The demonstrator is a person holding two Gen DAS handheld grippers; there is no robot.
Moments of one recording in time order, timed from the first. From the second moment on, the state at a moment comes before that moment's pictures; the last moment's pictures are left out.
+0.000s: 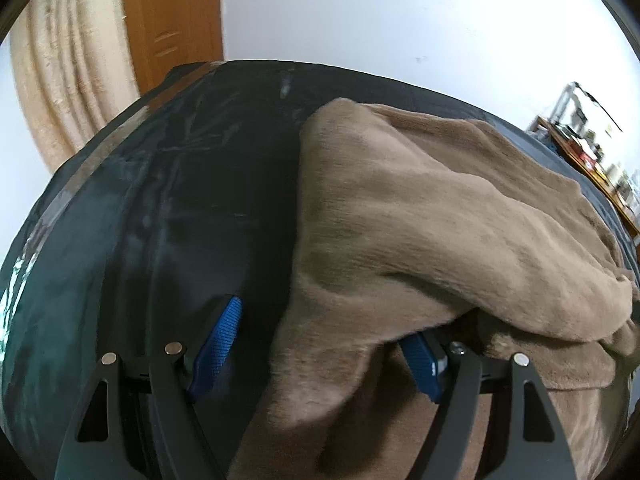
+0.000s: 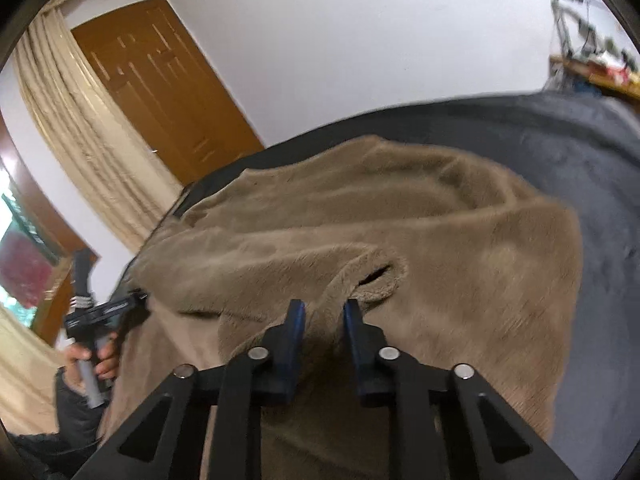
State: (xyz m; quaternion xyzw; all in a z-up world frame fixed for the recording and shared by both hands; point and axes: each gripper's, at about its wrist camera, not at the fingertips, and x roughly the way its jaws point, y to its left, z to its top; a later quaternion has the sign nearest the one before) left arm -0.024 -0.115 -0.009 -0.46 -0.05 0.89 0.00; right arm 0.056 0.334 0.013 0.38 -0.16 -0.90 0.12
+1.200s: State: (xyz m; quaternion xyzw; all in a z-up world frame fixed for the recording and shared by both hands) left arm -0.018 -0.127 -0.006 -0.46 -0.07 0.89 -0.01; right arm 0.084 0.277 0.006 0.38 -0.10 -0.90 0.18
